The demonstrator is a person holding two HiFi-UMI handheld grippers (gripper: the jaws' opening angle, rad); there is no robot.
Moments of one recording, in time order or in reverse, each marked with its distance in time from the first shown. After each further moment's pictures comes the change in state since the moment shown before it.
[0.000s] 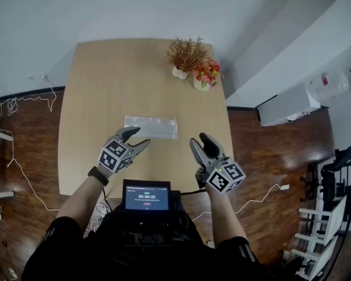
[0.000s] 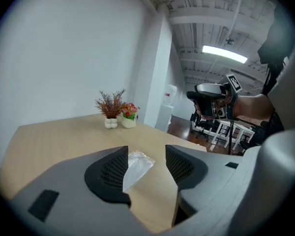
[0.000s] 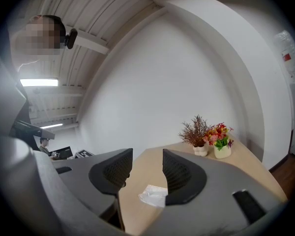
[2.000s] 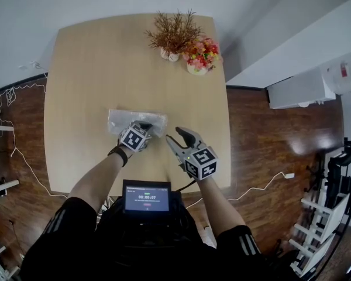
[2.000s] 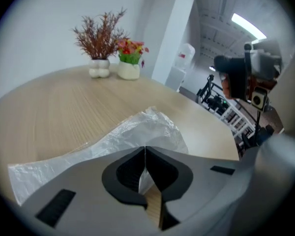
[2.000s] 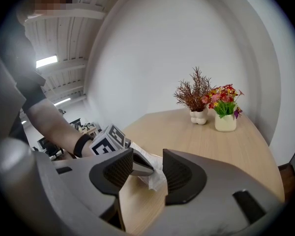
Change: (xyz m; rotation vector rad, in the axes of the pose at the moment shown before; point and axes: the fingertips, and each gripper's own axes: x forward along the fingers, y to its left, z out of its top) left arm 0.207 0.006 -0.104 -0.144 0.432 -0.012; right arm 0.061 -0.099 -0.132 -0.083 0.389 0.114
